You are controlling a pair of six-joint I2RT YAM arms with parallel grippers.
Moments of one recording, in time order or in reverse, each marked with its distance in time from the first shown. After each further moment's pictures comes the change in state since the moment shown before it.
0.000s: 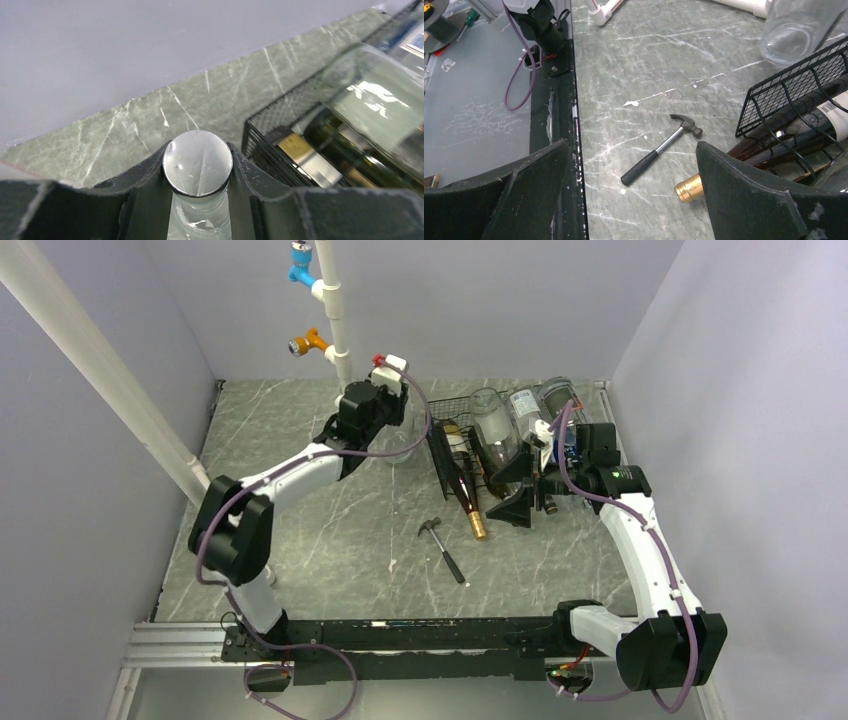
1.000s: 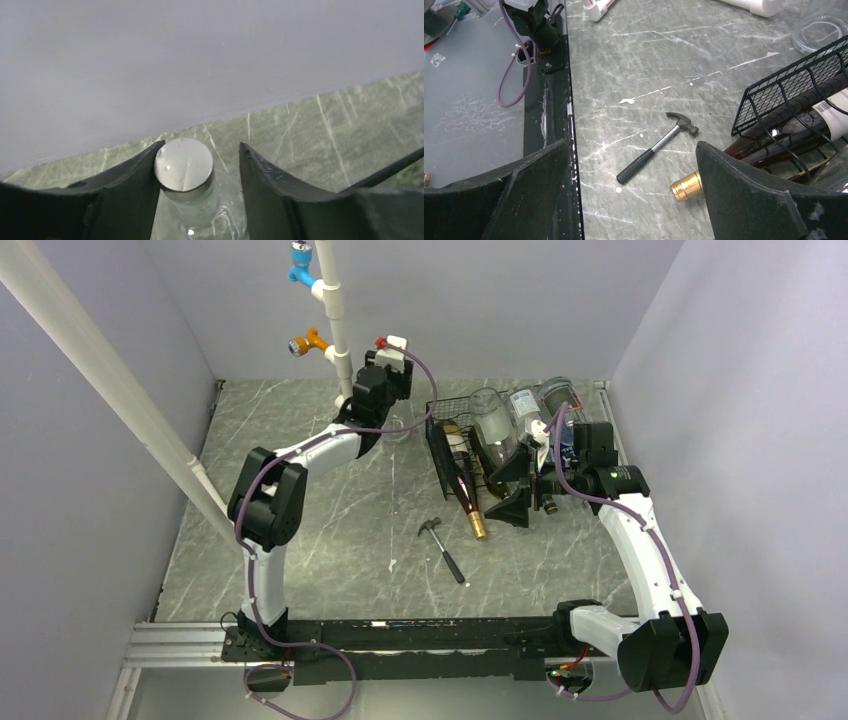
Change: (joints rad) left arm 0.049 0.334 0.283 0.137 -0.145 0.018; right arm 0.023 -0.002 0.000 0.021 0.034 0.008
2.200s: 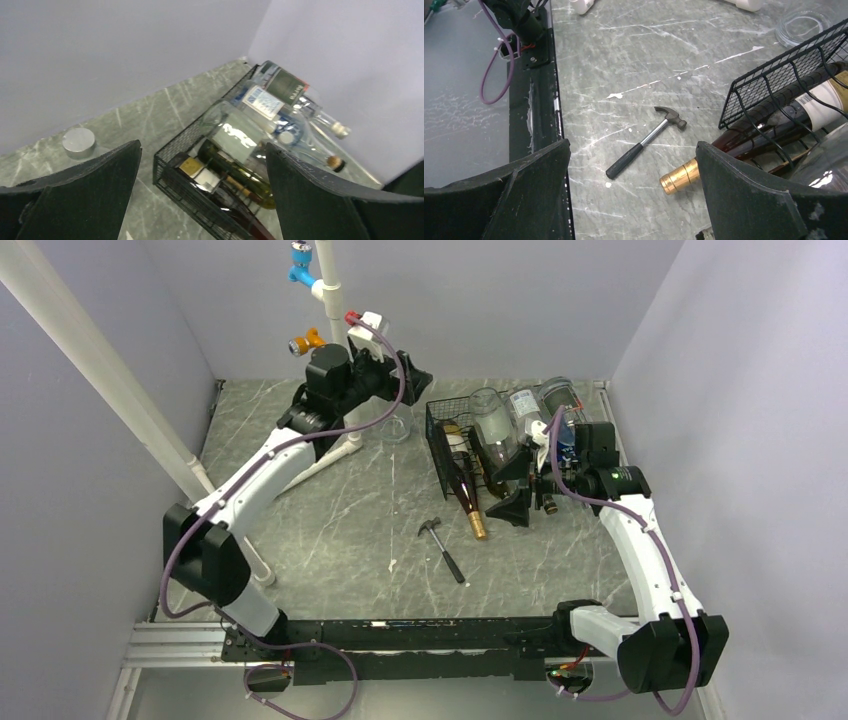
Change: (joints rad) left arm 0.005 -0.418 -0.023 -0.391 0.477 -0.290; right arm -0.002 -0.007 0.000 0.000 0.047 -0.023
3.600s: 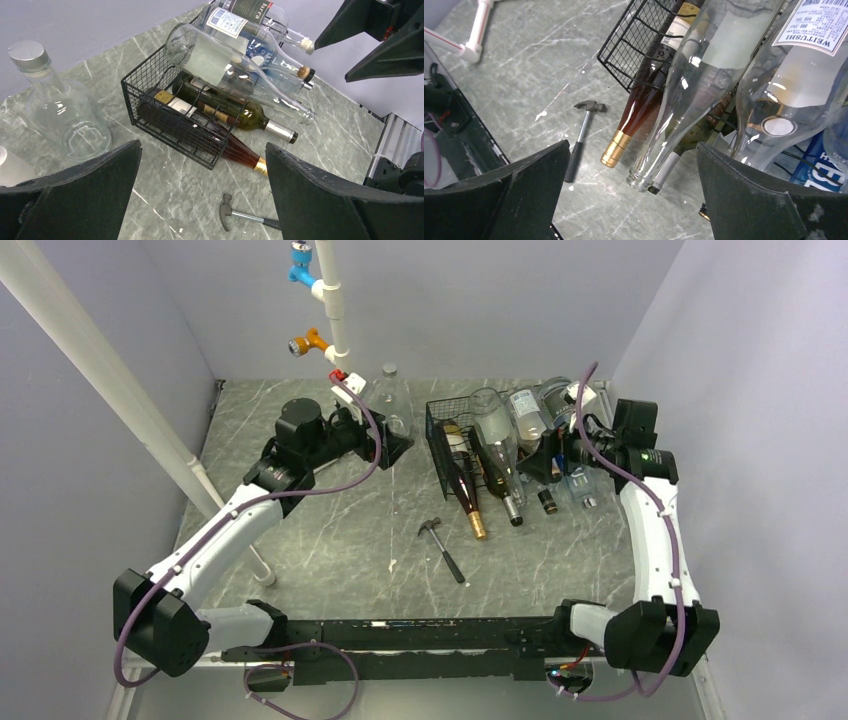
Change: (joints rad) left arm 0.000 -0.382 -0.422 -0.050 0.167 0.087; right arm -0.206 0.069 0.163 0.018 0.309 0.255
